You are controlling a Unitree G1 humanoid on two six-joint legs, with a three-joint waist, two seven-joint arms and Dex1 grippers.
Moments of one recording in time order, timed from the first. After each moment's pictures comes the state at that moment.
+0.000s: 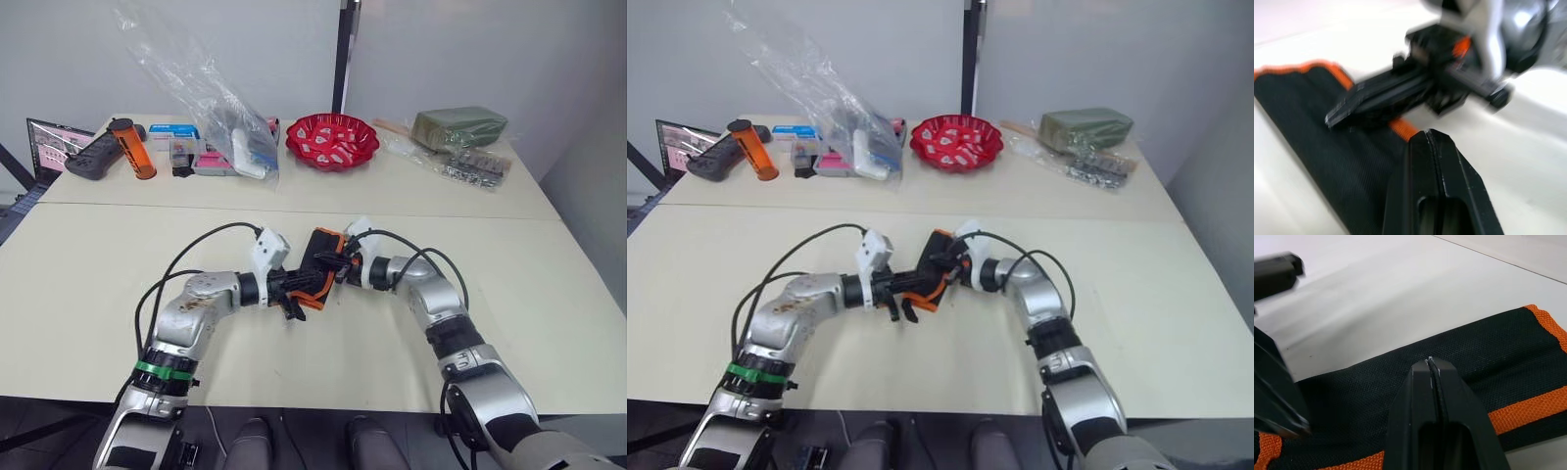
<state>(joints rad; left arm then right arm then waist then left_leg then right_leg) -0.47 0.37 -0.19 0.13 -0.28 0.47 -0.90 -0.70 -0.22 0.16 0.52 0.20 0.31 0.82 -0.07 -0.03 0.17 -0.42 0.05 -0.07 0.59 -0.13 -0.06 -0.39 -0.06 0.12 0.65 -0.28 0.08</state>
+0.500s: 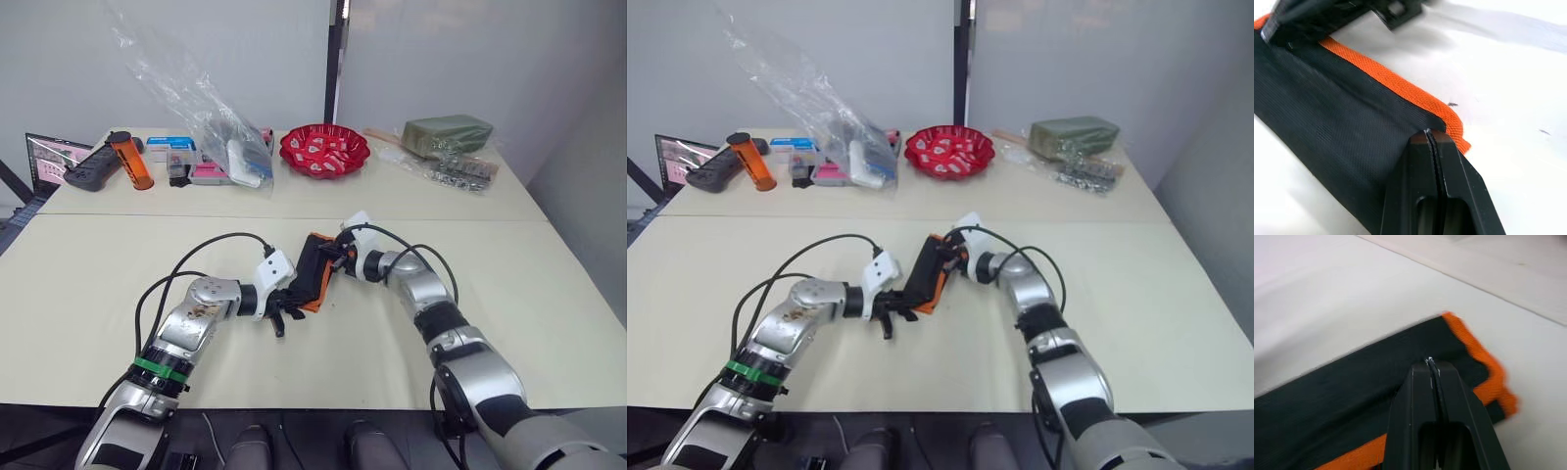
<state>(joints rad) -0.45 0.48 -0.28 0.09 -0.19 0.46 -0.97 -0.89 -0.17 0.13 0.92 0.13 0.12 0.65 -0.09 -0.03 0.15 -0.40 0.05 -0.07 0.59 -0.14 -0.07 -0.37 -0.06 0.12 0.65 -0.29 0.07</state>
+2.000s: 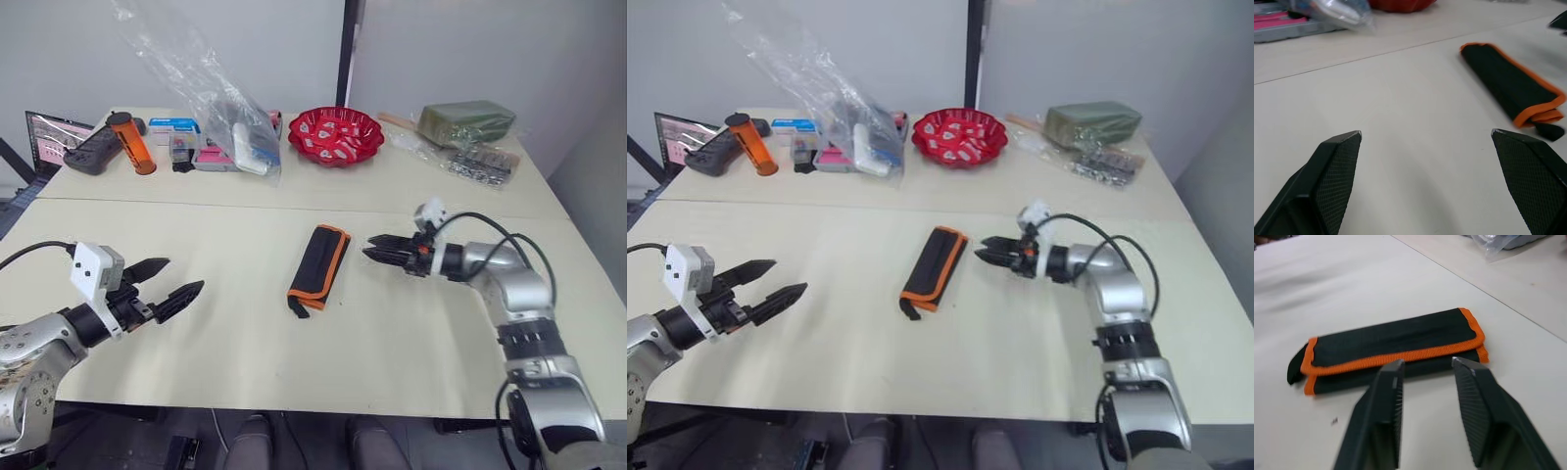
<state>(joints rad) 0.09 0.76 0.50 -0.31 -0.51 0.55 -0.80 -0.54 -0.58 -0.02 0.25 0.32 0.27 1.14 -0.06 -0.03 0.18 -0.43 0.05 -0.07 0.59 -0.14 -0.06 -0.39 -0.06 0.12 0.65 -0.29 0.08</state>
